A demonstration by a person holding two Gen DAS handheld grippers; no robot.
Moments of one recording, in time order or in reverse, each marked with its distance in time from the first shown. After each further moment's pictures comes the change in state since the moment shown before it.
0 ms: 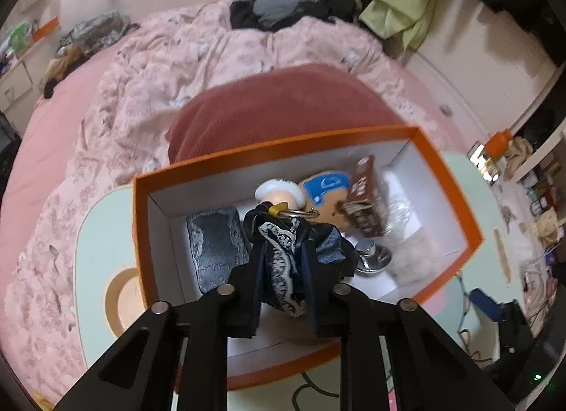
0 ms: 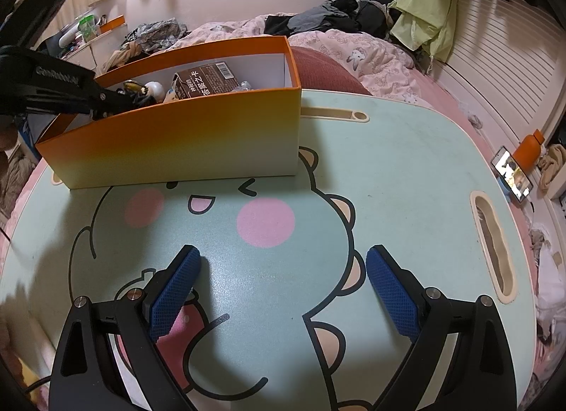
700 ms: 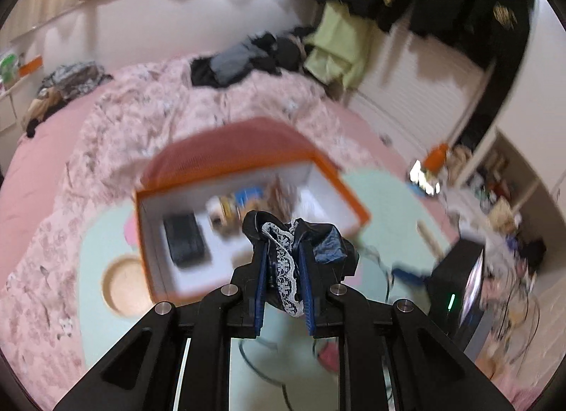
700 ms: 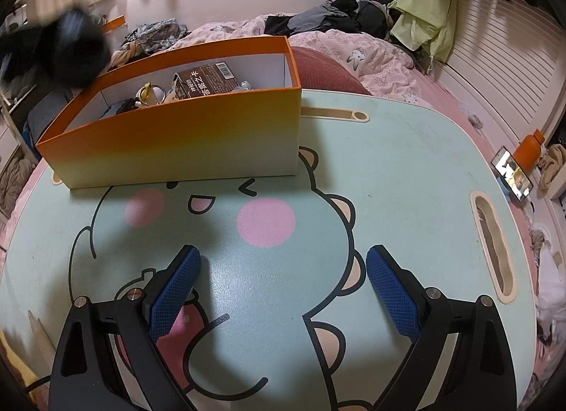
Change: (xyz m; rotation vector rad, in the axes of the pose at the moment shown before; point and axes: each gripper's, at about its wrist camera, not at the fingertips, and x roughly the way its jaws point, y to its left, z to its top) left arm -0.077 -0.027 -0.061 0.104 -0.173 -0.154; right arm 0.000 0.000 0.001 0.000 0.000 0.002
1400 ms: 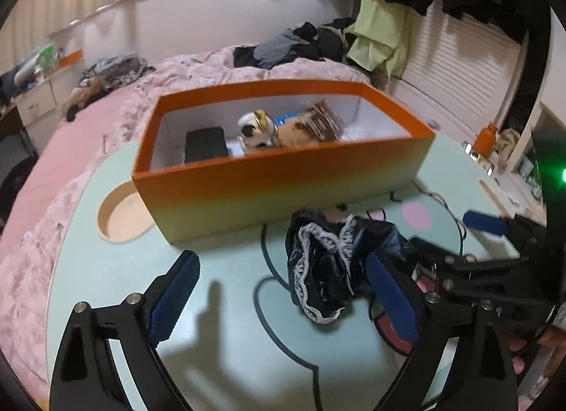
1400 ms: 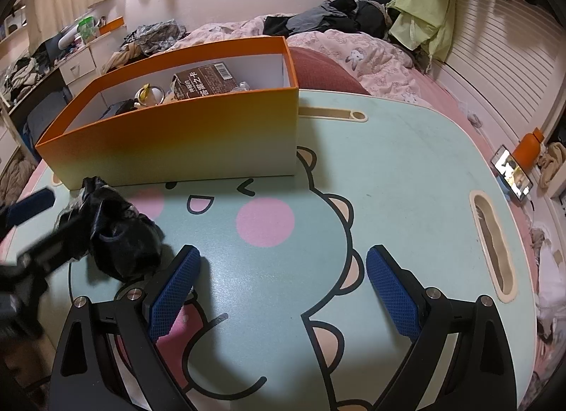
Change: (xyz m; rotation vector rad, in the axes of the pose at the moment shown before) left arm 0.048 -0.009 -0.085 -0.020 -0.067 0.244; right arm 0.001 0.001 0.000 0.004 -0.001 -0.001
